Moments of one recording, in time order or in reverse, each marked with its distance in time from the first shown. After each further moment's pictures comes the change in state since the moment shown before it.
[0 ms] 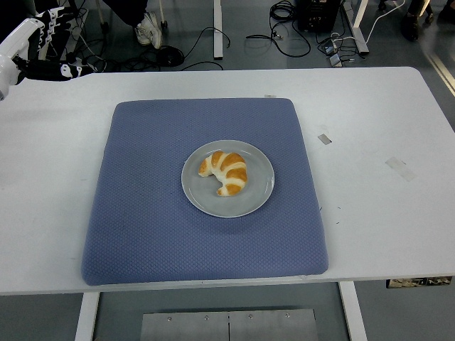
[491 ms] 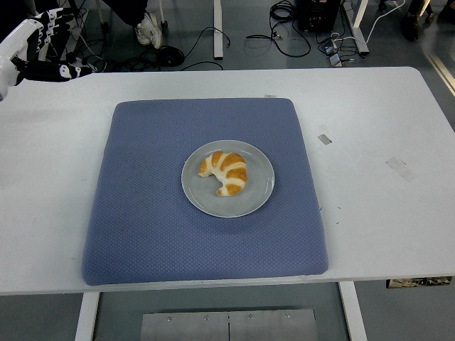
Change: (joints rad) left arm 0.003 0.004 0.003 -0.003 -0.002 -0.001 0.004; right arm 0.000 0.000 0.000 0.000 0.000 0.000 0.000
